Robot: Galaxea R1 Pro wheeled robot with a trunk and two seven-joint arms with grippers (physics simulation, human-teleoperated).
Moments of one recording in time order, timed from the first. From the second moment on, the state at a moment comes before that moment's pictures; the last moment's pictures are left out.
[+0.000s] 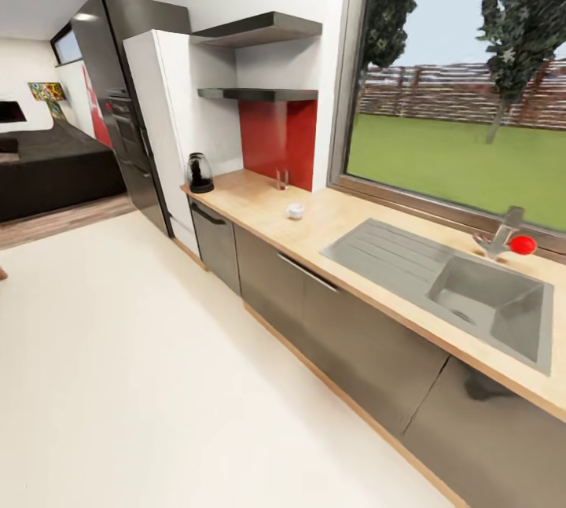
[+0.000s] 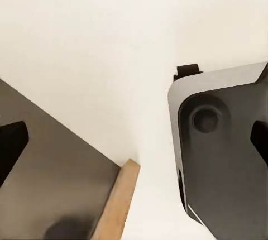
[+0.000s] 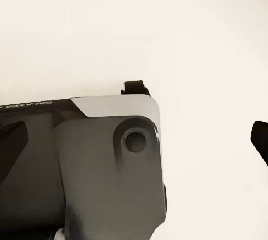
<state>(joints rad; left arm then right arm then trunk) -0.26 0.06 -0.22 -0.08 0.04 0.02 0.13 -0.39 0.02 0.11 -0.02 -0.20 0.12 -0.11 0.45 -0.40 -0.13</state>
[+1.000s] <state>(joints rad) -0.26 0.07 -0.22 -0.08 0.05 0.01 0.13 -0.39 0.03 0.11 -0.02 -0.20 0.12 -0.12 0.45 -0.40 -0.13</state>
